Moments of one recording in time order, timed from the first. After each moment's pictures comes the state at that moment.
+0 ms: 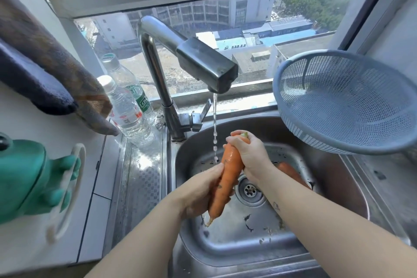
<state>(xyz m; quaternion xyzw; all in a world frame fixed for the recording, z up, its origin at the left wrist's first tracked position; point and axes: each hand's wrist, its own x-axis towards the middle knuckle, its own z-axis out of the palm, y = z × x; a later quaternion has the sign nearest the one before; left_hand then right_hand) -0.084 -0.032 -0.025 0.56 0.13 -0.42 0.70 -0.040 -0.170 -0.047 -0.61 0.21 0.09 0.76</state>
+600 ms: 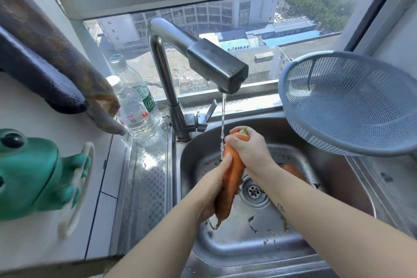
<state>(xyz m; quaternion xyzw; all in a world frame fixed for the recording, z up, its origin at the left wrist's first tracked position) -0.091 -0.046 -0.012 0.58 0.19 -0.37 0.70 -0.037 -0.160 -0.034 -0.65 0.18 0.08 0.73</state>
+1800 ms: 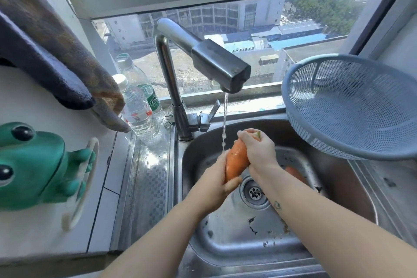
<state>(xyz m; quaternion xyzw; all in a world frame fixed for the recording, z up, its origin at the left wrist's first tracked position) -0.087 -0.035 -0.034 0.86 -0.09 -0.20 0.46 -0.038 -0.164 -0.033 -0.61 0.26 0.03 0.74</state>
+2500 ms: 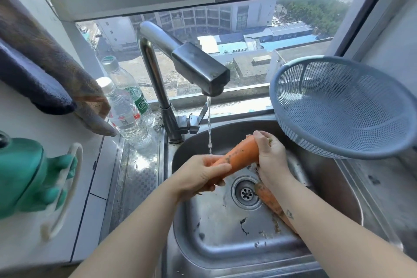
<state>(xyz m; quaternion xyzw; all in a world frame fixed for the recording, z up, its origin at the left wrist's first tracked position) -0.061 -0.033 -0.008 0.71 0.04 -0.35 0.62 -0.049 -0.206 -0.043 -0.59 0.23 -0.03 0.78</state>
